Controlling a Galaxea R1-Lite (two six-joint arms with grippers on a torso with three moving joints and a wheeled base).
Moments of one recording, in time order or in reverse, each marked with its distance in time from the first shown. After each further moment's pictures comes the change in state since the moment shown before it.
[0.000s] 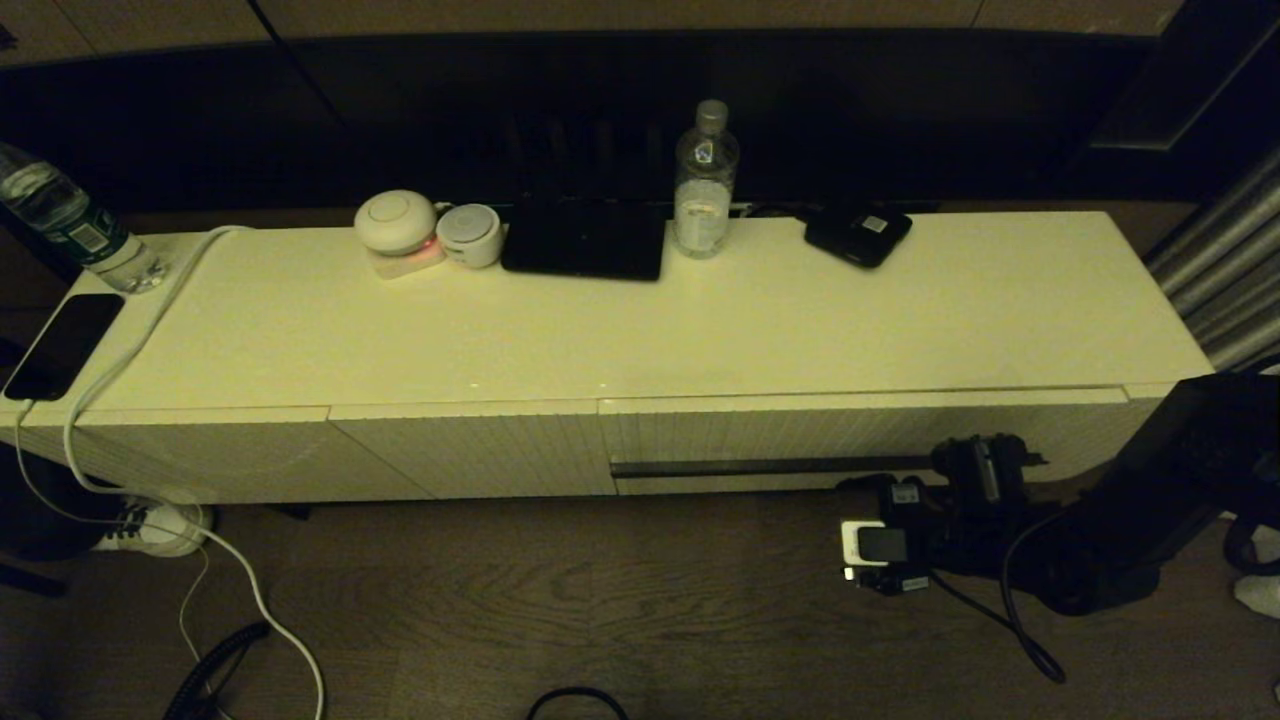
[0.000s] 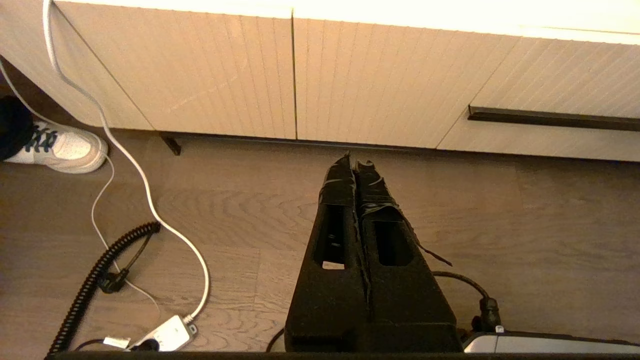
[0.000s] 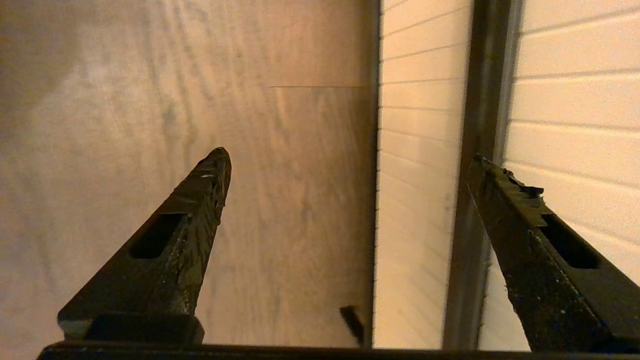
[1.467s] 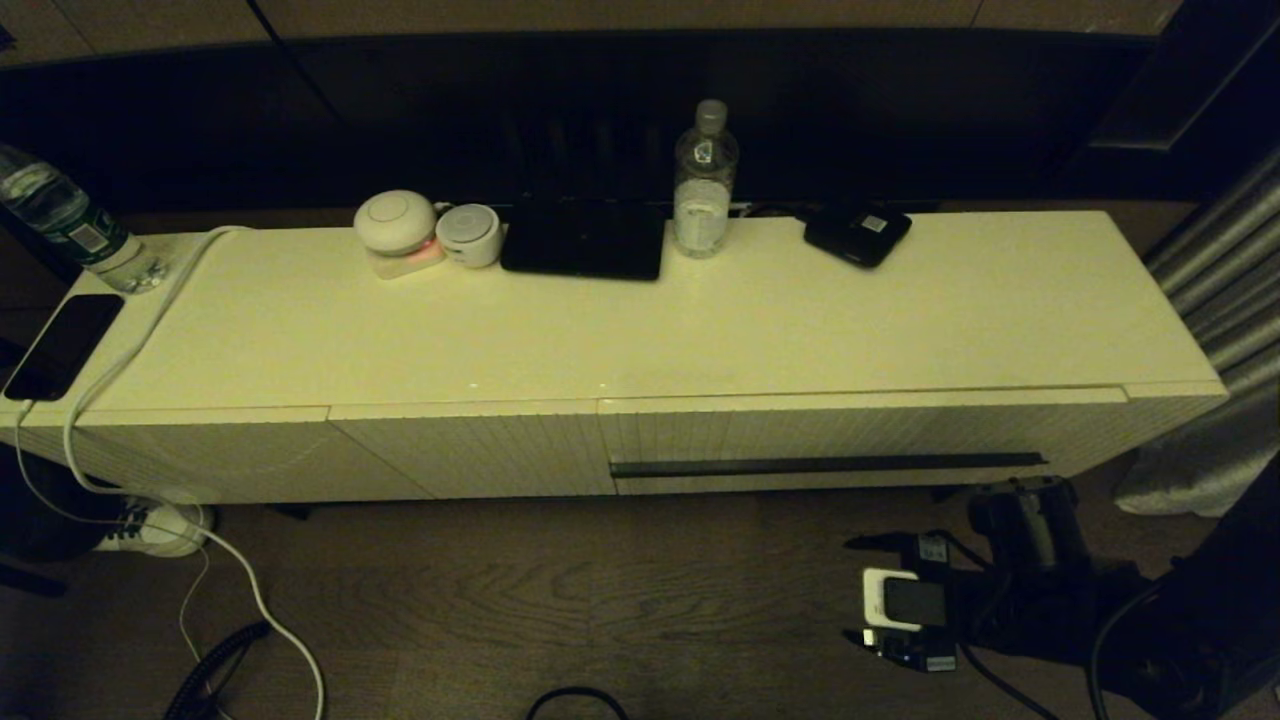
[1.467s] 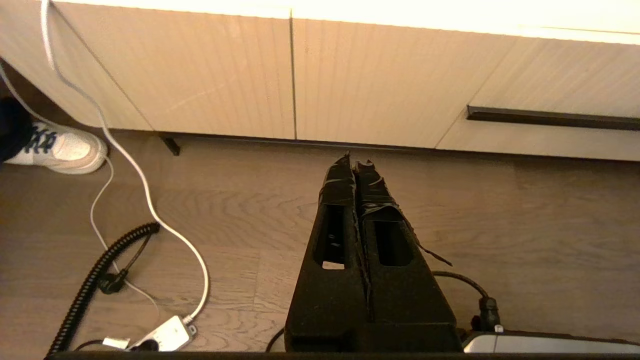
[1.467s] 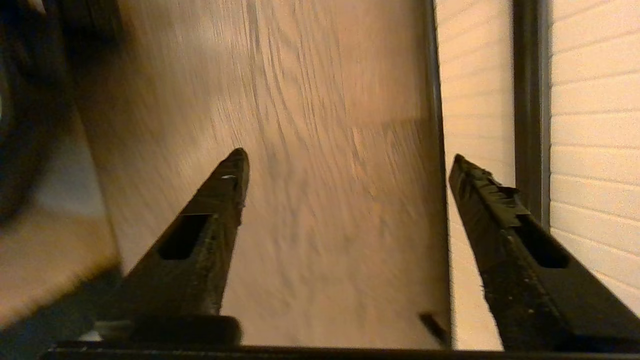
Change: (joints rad) left arm 0.000 0.000 0.000 0.000 0.000 0.000; right arm 0.117 -0.229 0.337 -0.073 -0.002 0.220
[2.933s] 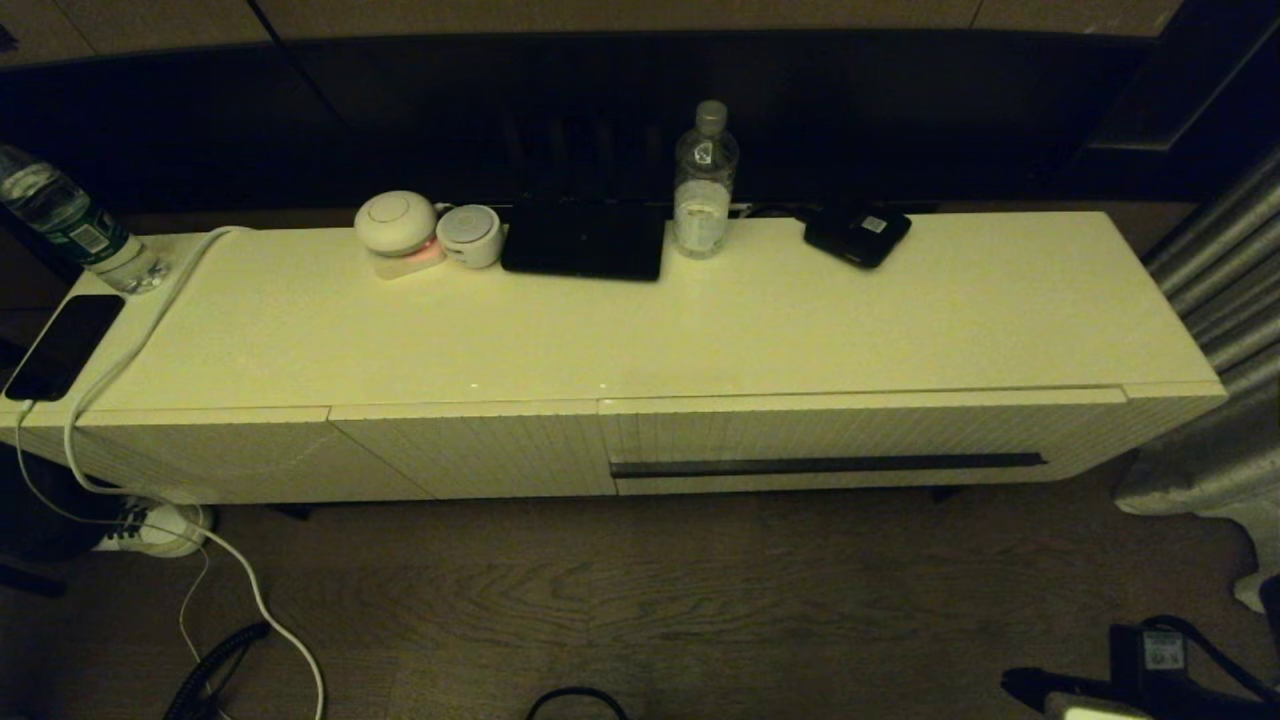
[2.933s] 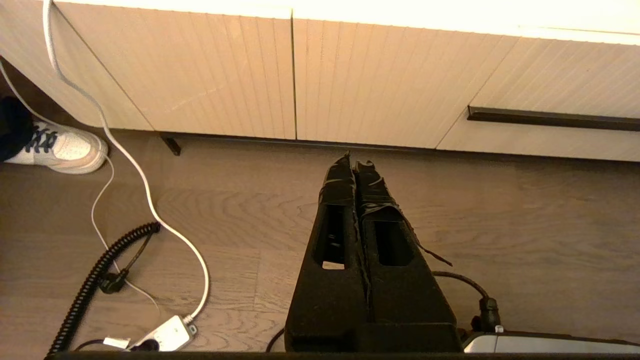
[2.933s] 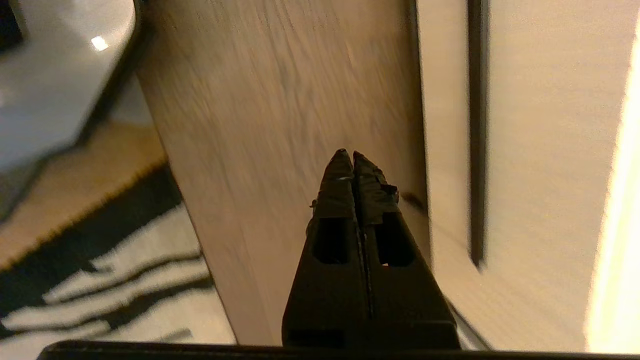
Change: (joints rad) left arm 0.000 0.000 0.000 0.000 0.000 0.000; right arm 0.165 -0.754 0.231 0.488 -0.306 0.124
